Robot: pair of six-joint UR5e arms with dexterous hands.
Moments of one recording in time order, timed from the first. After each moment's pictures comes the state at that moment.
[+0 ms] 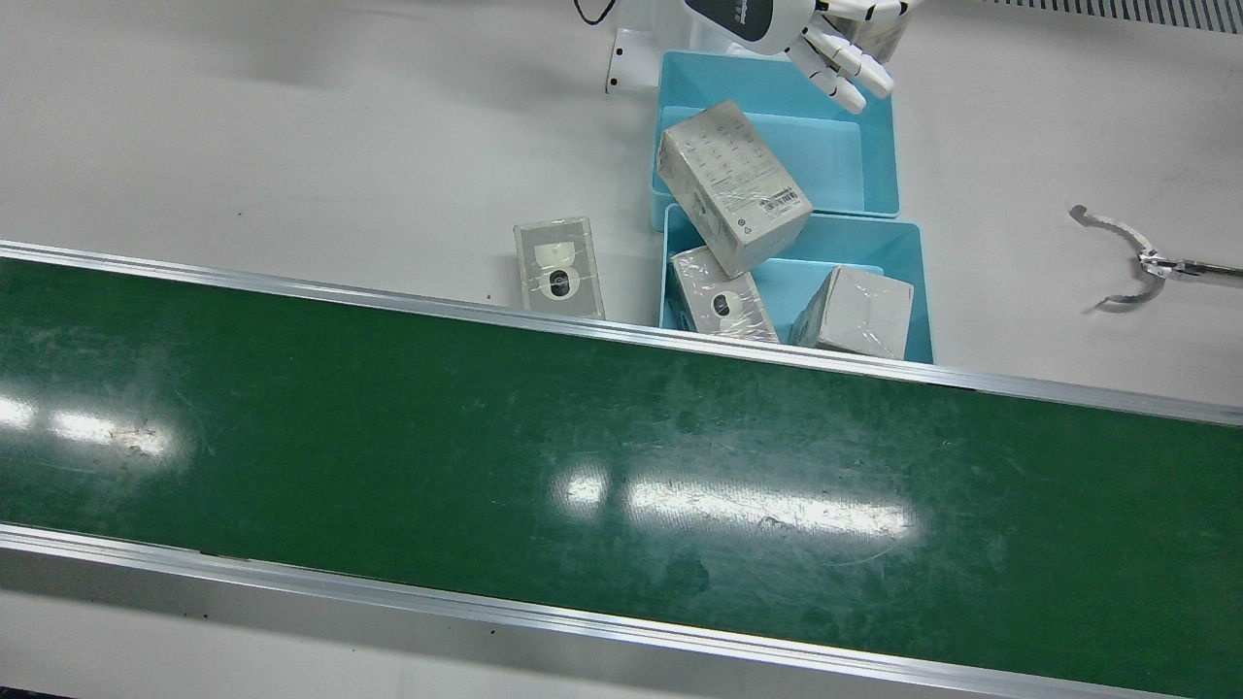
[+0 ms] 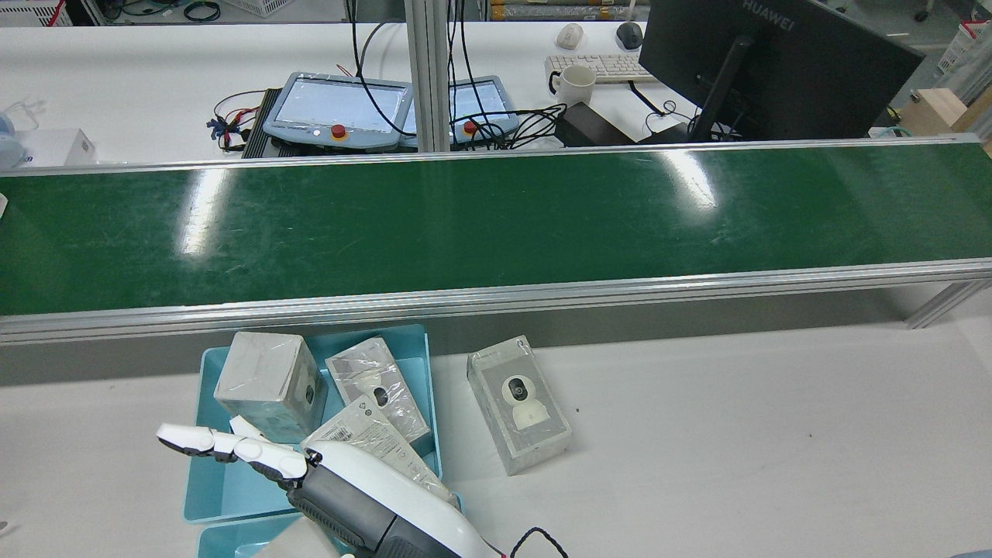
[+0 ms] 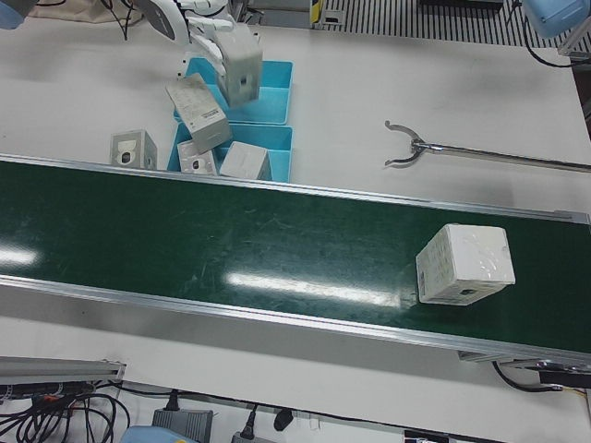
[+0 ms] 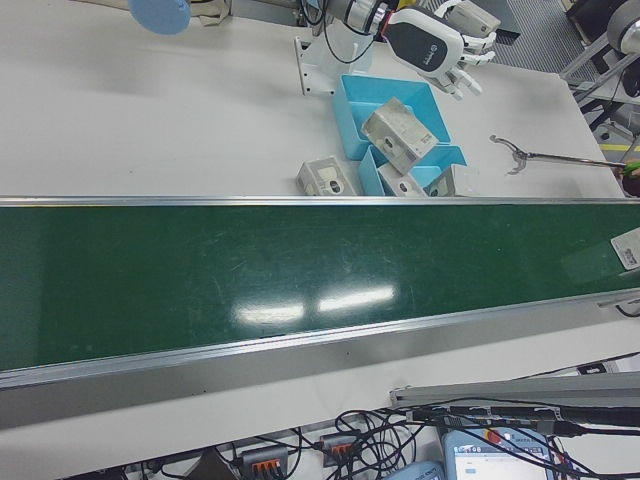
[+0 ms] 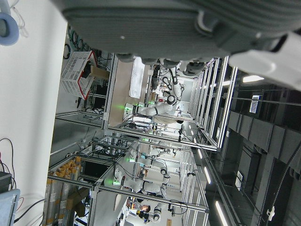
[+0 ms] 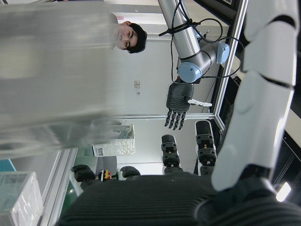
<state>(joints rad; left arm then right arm) -1.82 -1.80 -1.75 0.40 1.93 -0.16 0.05 -0.93 2.20 -3.51 -1.00 -0.80</state>
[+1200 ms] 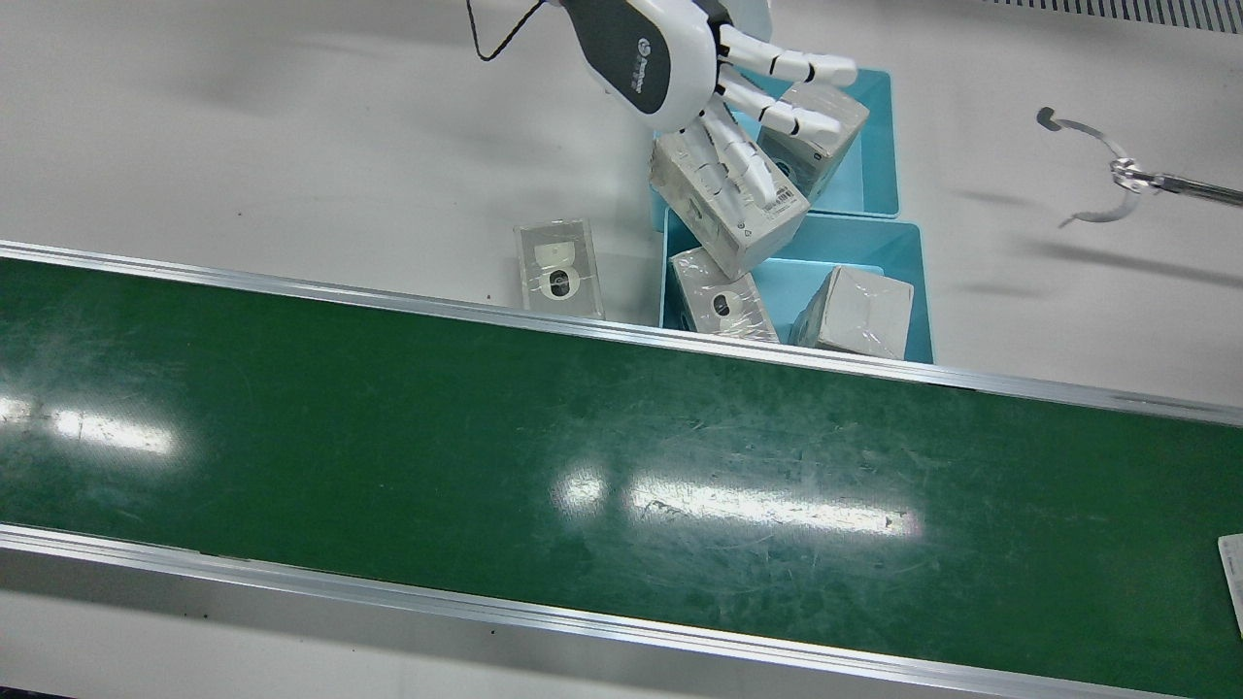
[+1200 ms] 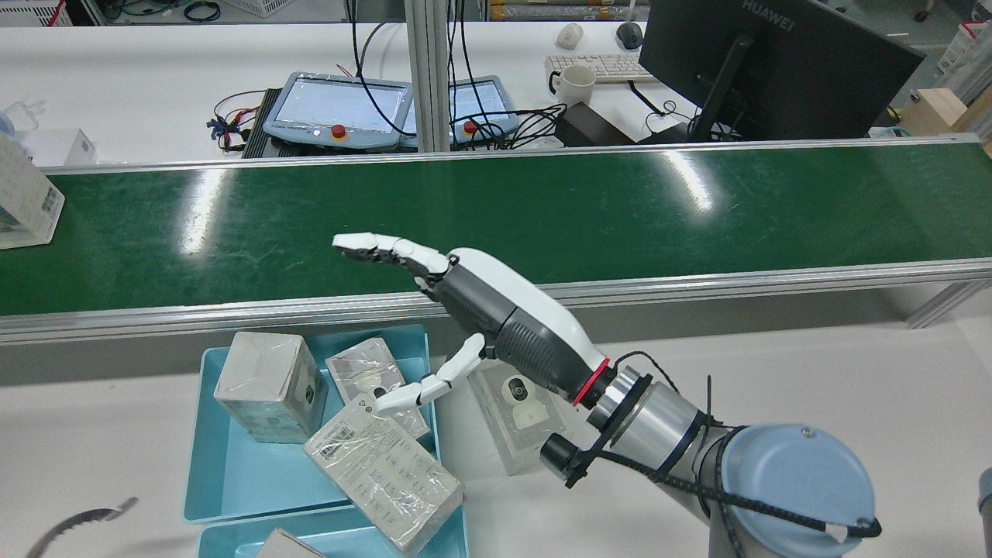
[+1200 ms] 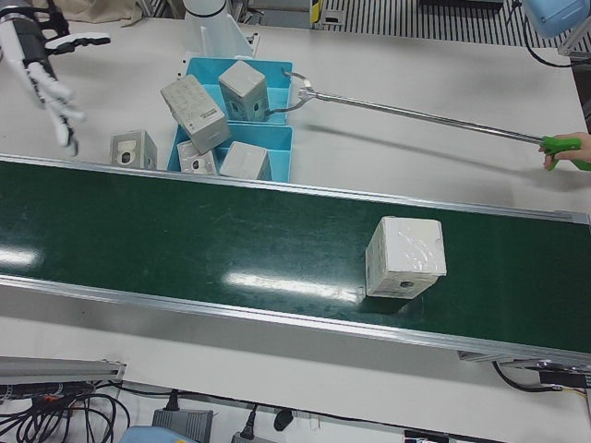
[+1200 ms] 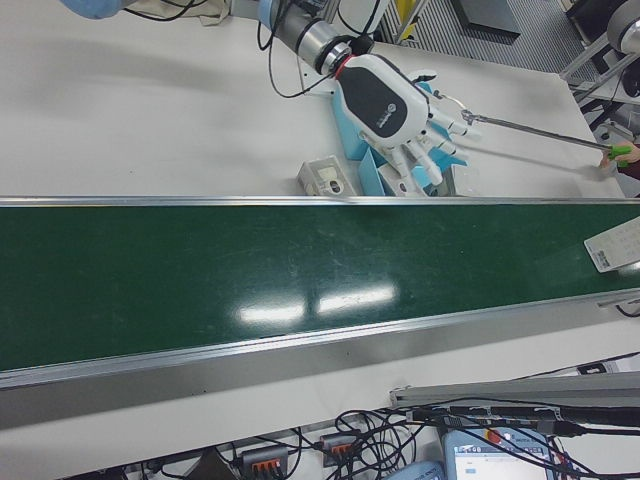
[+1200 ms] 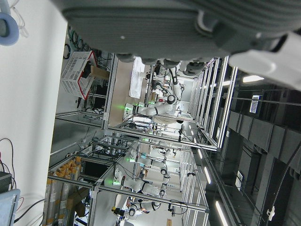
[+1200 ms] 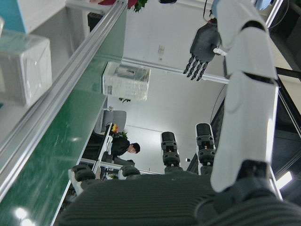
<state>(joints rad) -1.82 -1.80 -1.75 0.40 1.93 -0.16 0.56 -1.04 2.16 -3.72 -1.07 -0.62</state>
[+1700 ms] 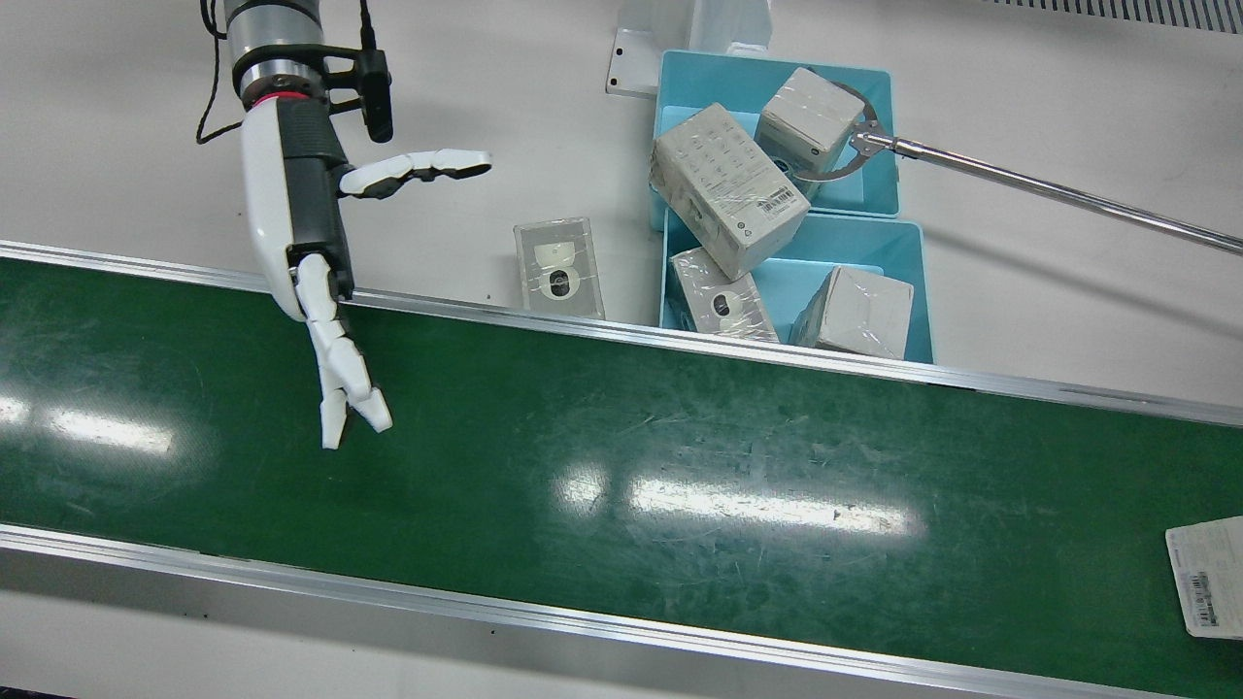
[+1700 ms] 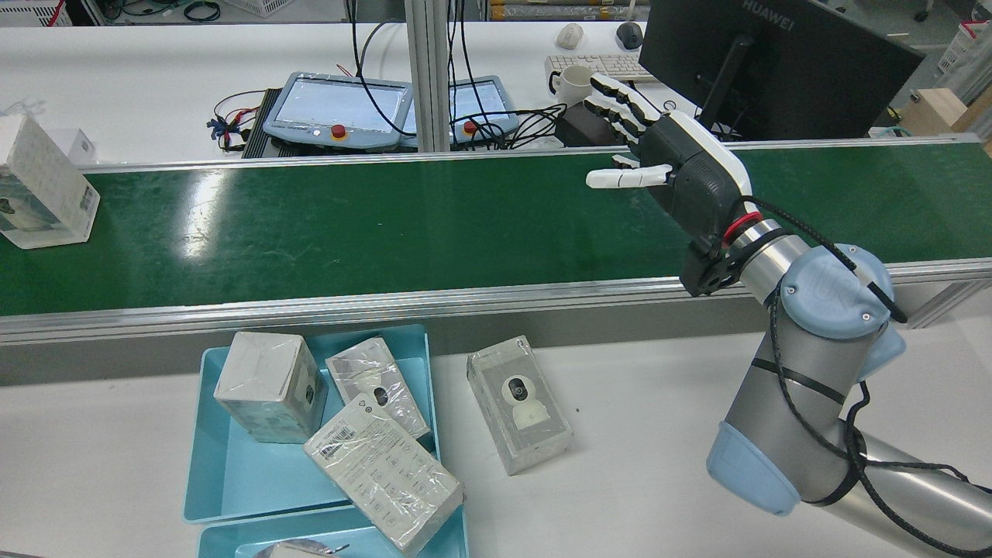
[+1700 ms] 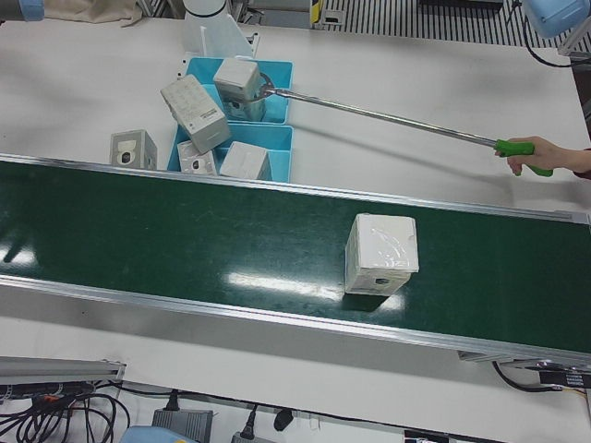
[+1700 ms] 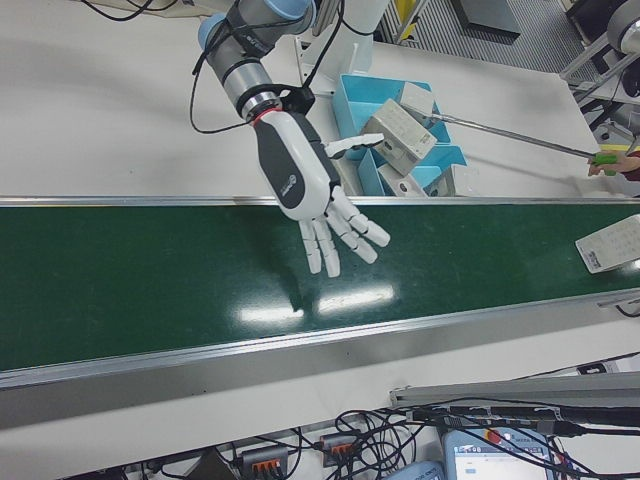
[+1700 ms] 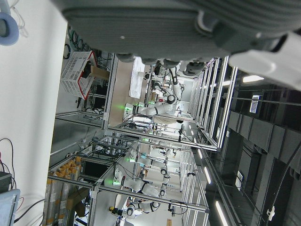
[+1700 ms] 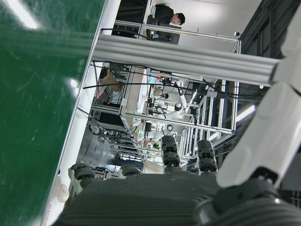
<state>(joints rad) -1.82 -1.80 -1.75 0.40 1.93 -0.16 0.81 -1.13 1.94 -3.72 -1.07 -0.28</state>
